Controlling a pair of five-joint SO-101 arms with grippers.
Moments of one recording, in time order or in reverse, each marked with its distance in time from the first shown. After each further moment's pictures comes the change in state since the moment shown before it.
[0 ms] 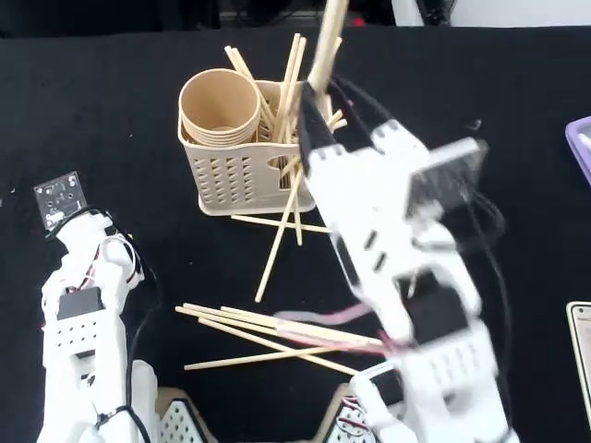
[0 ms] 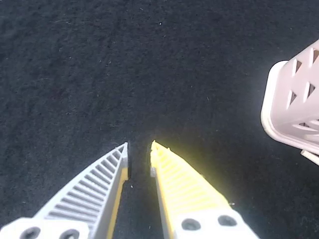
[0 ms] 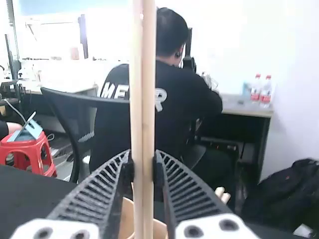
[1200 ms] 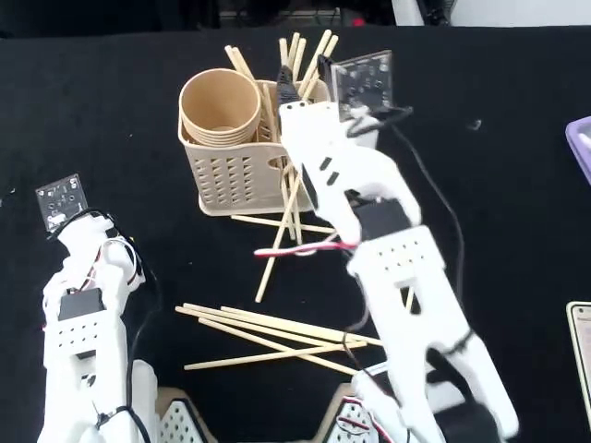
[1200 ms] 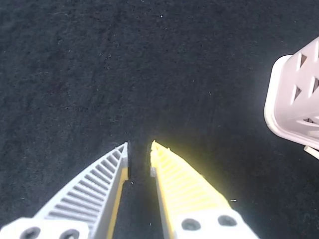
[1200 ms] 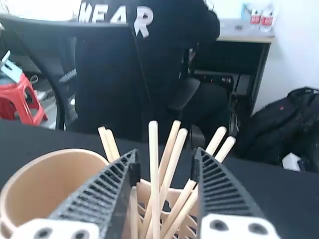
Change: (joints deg) left arm 0.0 0.0 0.2 0.0 0.0; right arm 2.6 22.6 -4.1 -3.6 -0.9
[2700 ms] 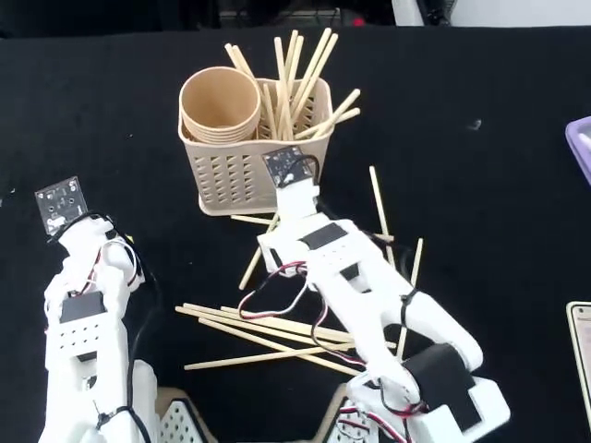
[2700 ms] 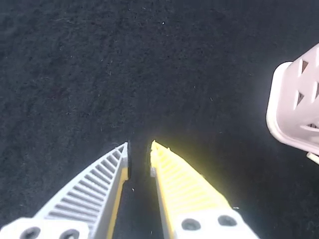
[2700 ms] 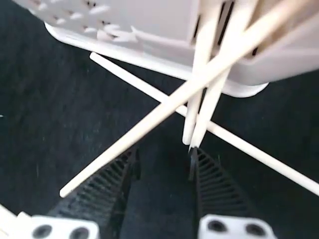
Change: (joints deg) left arm -0.3 0.0 2.2 -4.2 0.0; right arm -9.4 19.5 14.9 23.9 -6.9
